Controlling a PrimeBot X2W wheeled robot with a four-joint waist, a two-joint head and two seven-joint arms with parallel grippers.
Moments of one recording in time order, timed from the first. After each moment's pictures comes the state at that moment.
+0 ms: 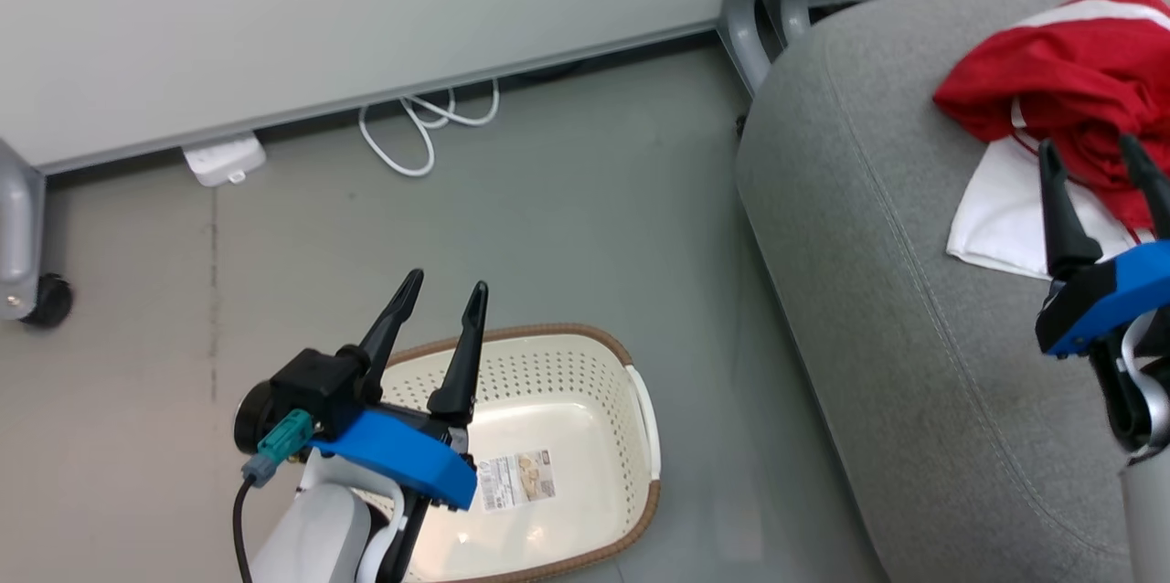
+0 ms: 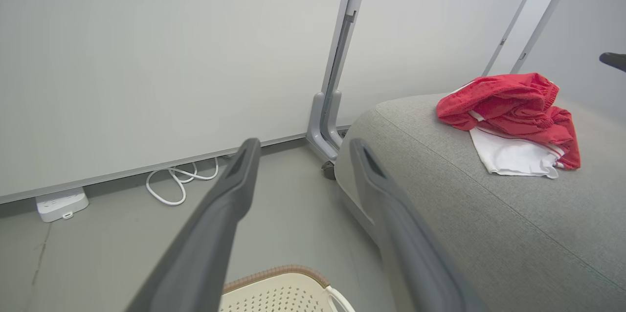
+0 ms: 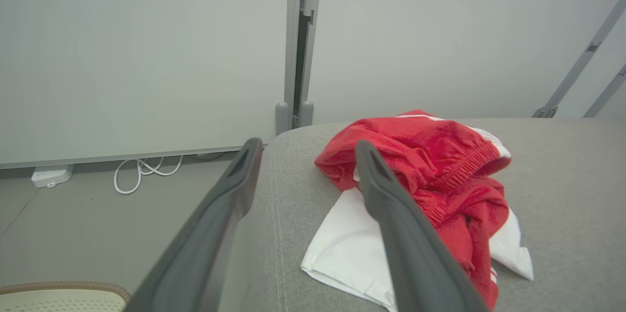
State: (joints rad) left arm -0.30 0.17 -0.41 0.36 -0.44 -0.13 -0.26; right arm -0.45 -0.24 -0.16 0.30 0.12 0.13 0.07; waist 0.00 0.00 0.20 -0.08
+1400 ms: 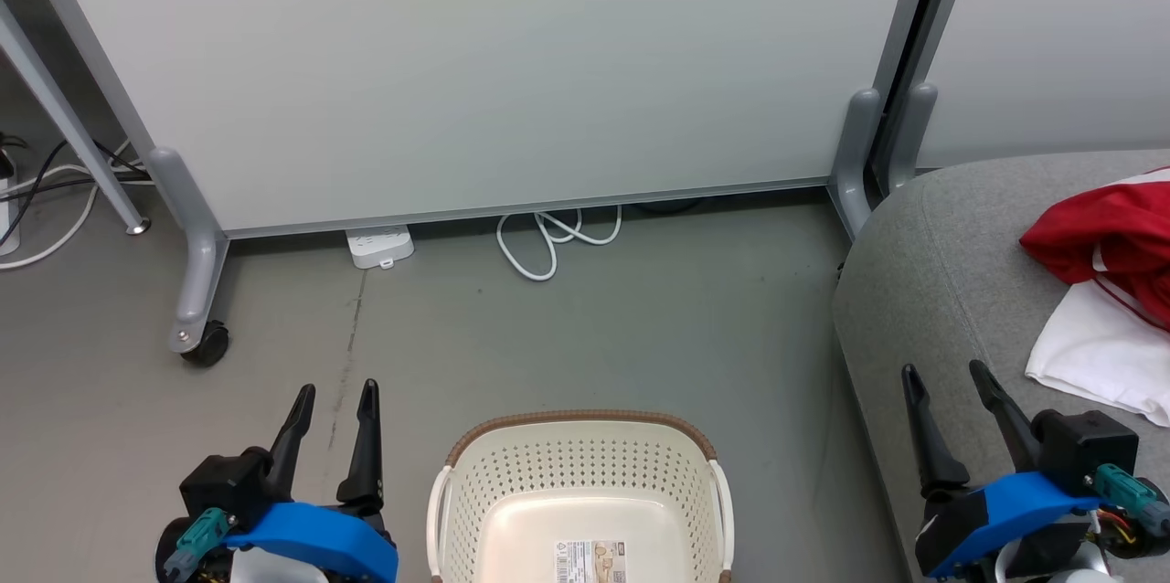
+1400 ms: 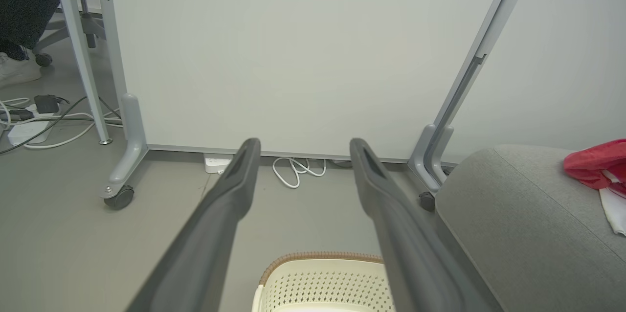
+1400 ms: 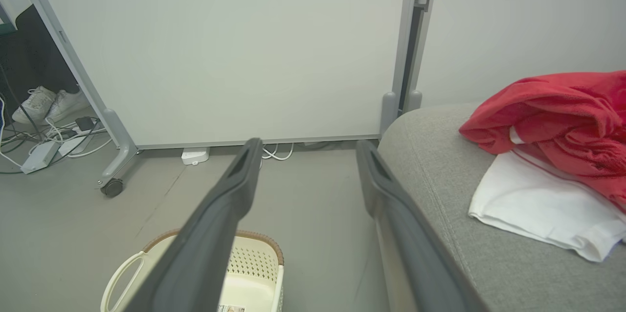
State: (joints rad) left arm -0.12 0.14 -0.15 0.42 -0.40 -0.13 -0.26; right arm -0.04 -0.05 -0.08 0.15 0.12 0.13 -0.03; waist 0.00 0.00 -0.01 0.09
